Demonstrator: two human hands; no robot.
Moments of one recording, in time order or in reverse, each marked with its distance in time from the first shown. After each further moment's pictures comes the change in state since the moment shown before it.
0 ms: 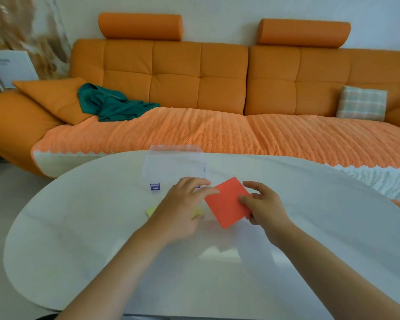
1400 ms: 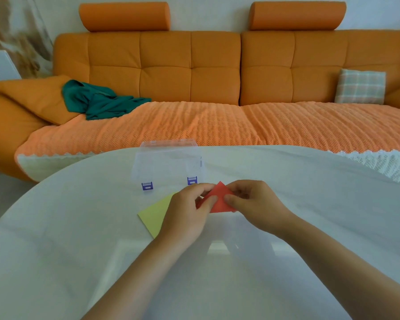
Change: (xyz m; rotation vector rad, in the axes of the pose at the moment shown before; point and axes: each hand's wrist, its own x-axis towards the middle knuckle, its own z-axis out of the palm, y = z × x) left_hand 0.013 0.026 0.031 -0.511 0.181 -0.429; right_hand 0.003 -0.008 0.010 -0.414 -0.226 -0.246
